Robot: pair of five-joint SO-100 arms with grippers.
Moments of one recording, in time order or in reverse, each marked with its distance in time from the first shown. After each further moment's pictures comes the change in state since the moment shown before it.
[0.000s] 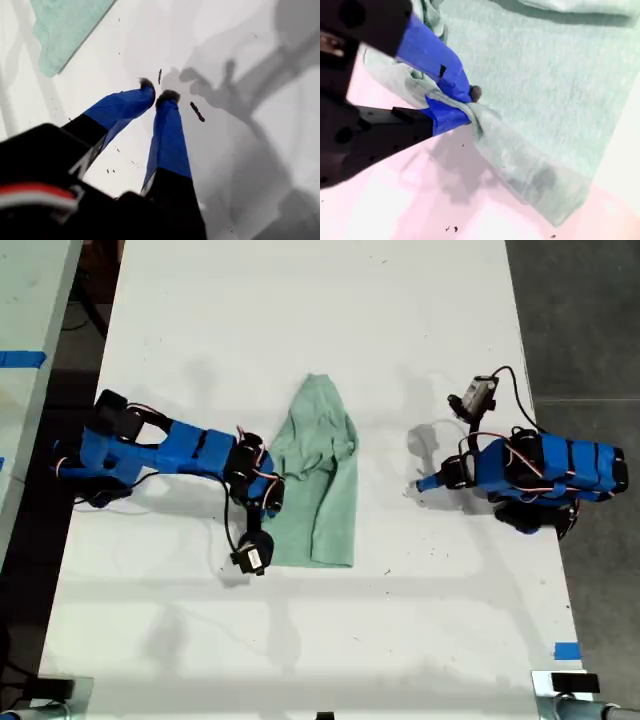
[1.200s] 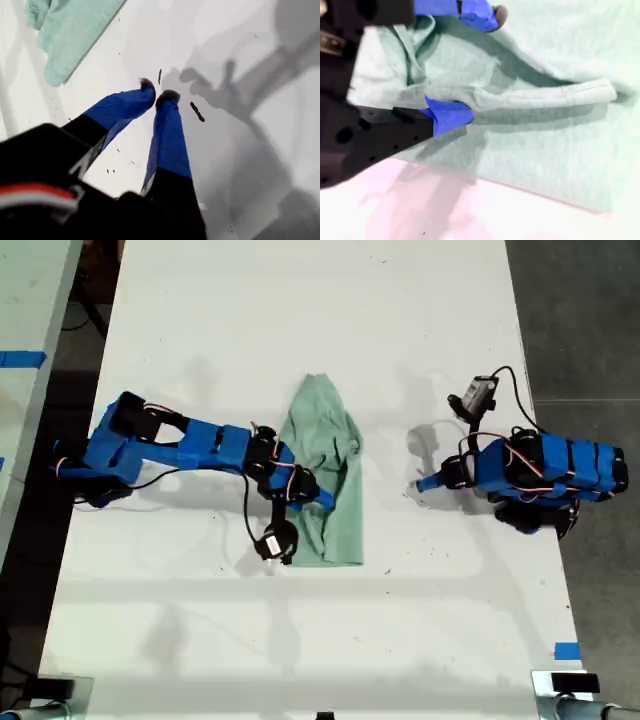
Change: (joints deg) arm 0 -4.3 -6.2 -6.2 -14.5 4.8; arm 1 0.0 0.0 0.0 0.0 0.0
